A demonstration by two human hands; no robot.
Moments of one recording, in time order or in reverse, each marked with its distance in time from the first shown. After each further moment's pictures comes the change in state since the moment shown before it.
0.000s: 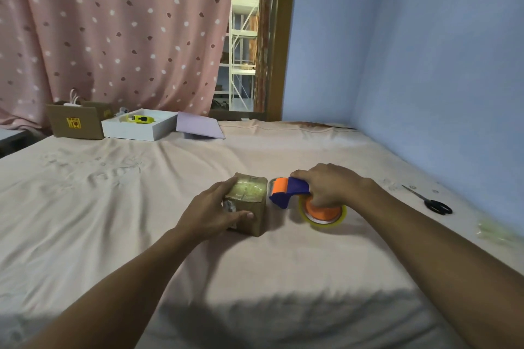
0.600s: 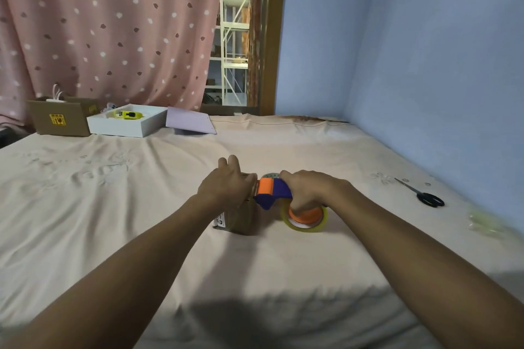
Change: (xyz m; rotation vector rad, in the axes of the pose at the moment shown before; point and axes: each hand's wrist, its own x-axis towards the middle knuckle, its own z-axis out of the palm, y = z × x) left_hand 0.052 0.061 0.008 0.221 -0.127 -0.186; right_hand 0.010 -0.021 0.012 0.143 -0.142 0.063
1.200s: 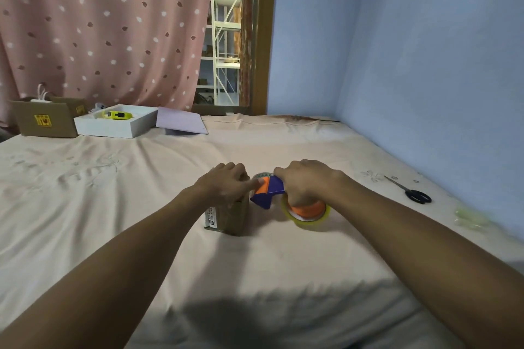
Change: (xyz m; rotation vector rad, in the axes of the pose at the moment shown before) left_hand 0.022 -0.003 0.005 0.116 -0.191 0.200; right_hand -0.018 -0.002 -0.017 -0.246 0.092 -0.035
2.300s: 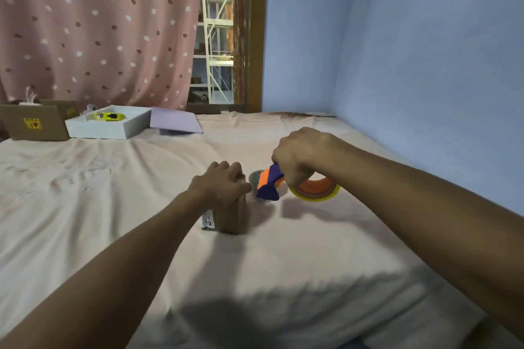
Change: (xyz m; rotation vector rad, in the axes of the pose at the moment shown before) left_hand -0.002 0.000 0.002 0.032 -0.014 -0.104; right_hand -0.001 -0.007 -0.060 -0.345 -0.110 -0.030
